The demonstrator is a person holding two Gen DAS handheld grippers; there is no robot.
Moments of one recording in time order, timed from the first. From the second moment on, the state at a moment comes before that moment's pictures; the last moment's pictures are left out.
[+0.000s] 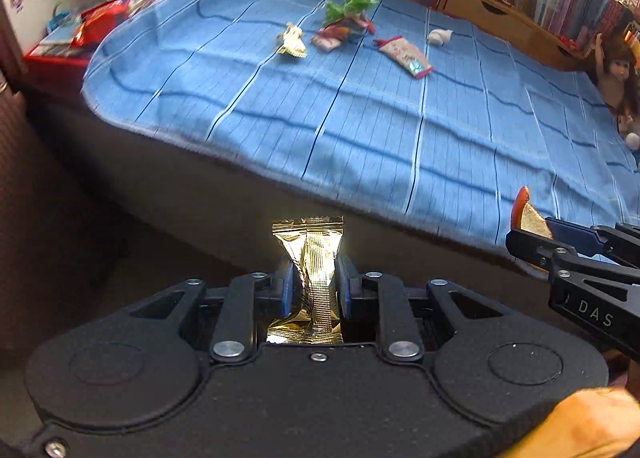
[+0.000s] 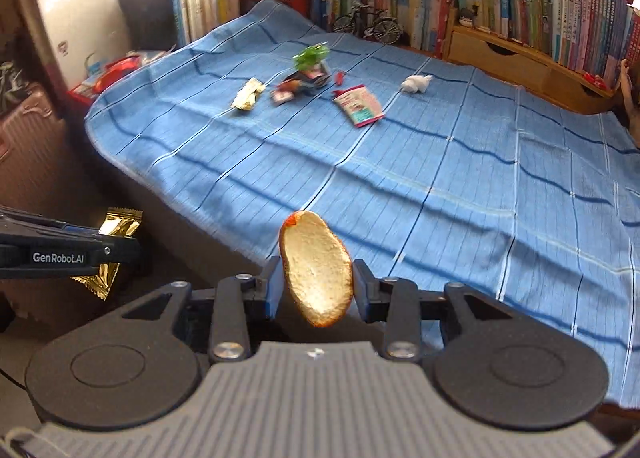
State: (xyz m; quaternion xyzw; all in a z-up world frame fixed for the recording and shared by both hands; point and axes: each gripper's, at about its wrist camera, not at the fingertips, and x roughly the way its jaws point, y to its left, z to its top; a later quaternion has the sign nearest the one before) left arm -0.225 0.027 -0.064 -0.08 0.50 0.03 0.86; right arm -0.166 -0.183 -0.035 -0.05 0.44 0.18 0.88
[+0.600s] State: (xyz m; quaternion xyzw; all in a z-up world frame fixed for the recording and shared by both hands) left arm -0.310 0.040 -0.085 -0.11 0.53 0.07 0.84; right arm -0.245 -0.150 -0.042 -0.08 0.47 0.24 0.85
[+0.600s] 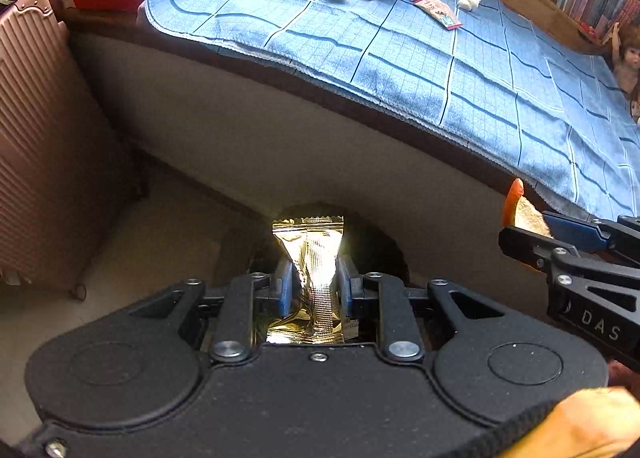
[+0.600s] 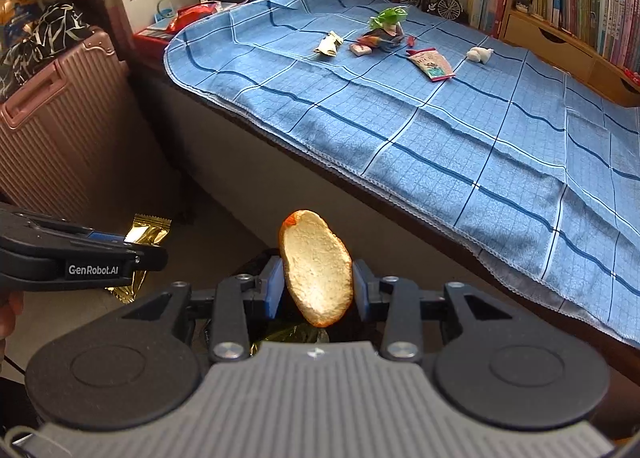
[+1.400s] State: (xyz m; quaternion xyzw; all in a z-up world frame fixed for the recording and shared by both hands) left arm -0.288 0.042 -0.089 -0.09 0.52 0.06 0.85; right arm -0.232 -0.133 -0.045 -0.07 0.45 0.25 0.85
